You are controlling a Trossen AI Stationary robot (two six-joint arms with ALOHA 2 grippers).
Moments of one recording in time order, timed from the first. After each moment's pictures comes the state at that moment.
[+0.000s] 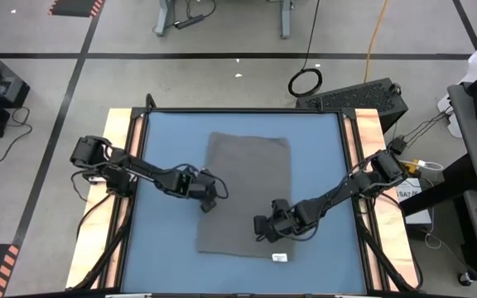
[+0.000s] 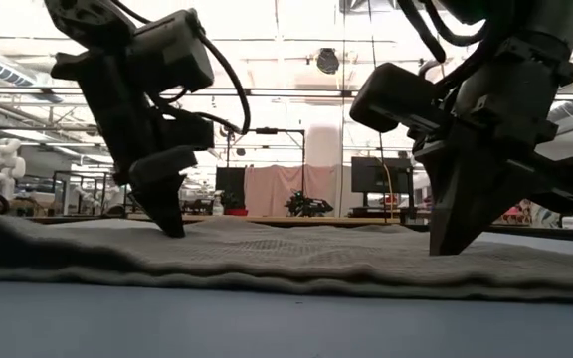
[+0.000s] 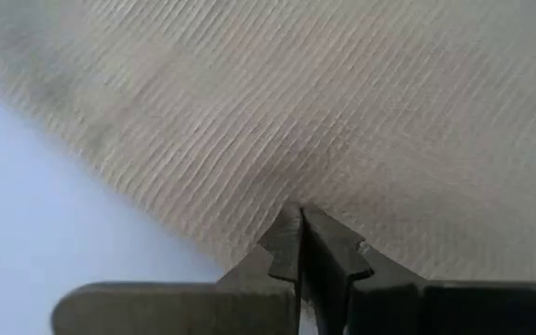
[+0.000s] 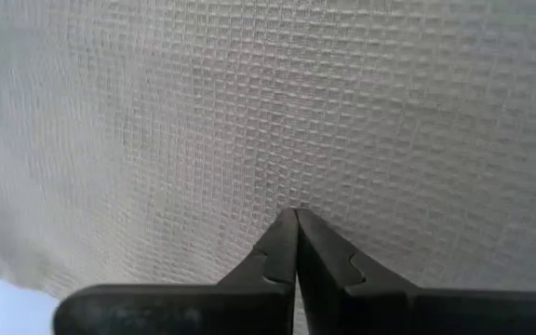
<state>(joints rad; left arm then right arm) -0.15 1.67 0.75 -0.37 -0.32 -0.67 0.45 1.84 1.02 -0.36 0.15 1.97</state>
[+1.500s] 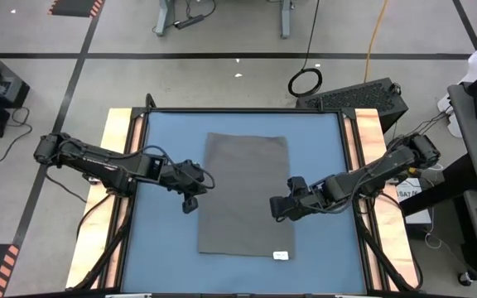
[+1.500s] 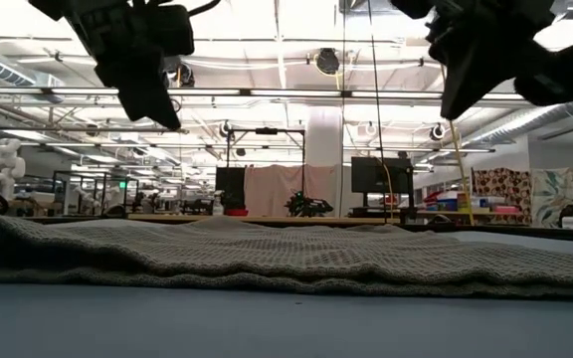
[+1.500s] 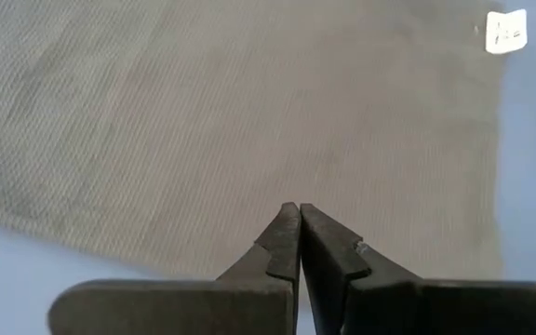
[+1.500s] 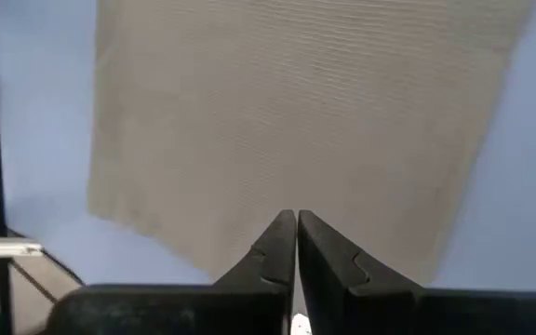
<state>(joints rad) -0.12 1.20 0.78 -0.44 -0.03 -0.39 0.39 1.42 1.02 -0.68 0.21 1.77</state>
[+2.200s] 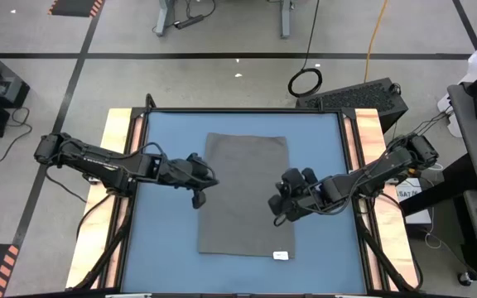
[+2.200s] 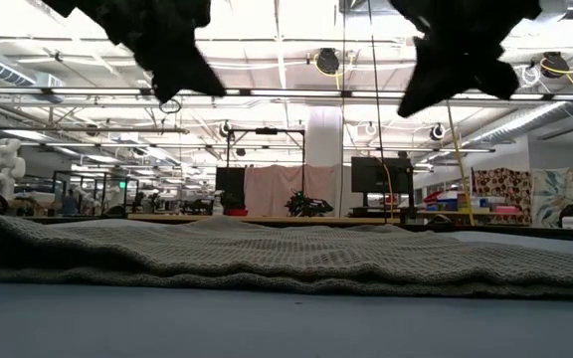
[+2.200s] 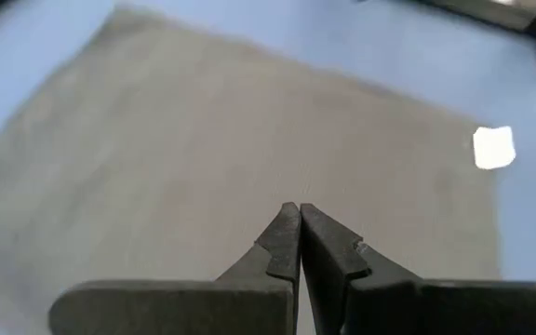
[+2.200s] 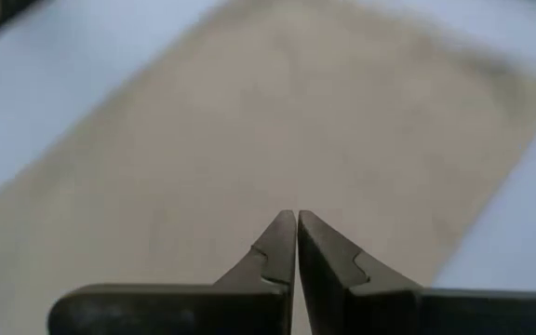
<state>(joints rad) -0.13 1.21 0.78 -0.20 -0.17 -0.35 0.39 1.45 1.02 -0.68 0.67 1.18</state>
